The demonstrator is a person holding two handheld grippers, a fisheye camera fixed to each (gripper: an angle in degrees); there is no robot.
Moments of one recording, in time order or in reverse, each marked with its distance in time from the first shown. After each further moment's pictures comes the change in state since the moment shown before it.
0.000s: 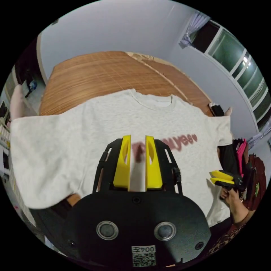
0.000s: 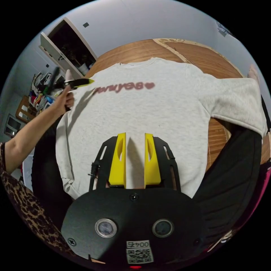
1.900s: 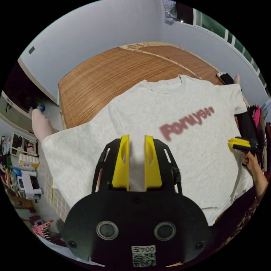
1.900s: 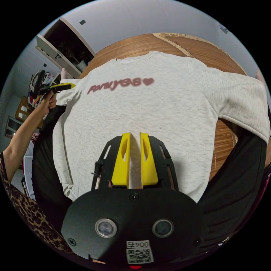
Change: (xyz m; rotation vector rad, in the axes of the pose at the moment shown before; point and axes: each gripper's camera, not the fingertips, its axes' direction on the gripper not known) left arm 0.046 -0.053 0.039 -0.180 -0.233 0.246; right arm 0.008 0.015 0.051 -0.051 -0.013 0.010
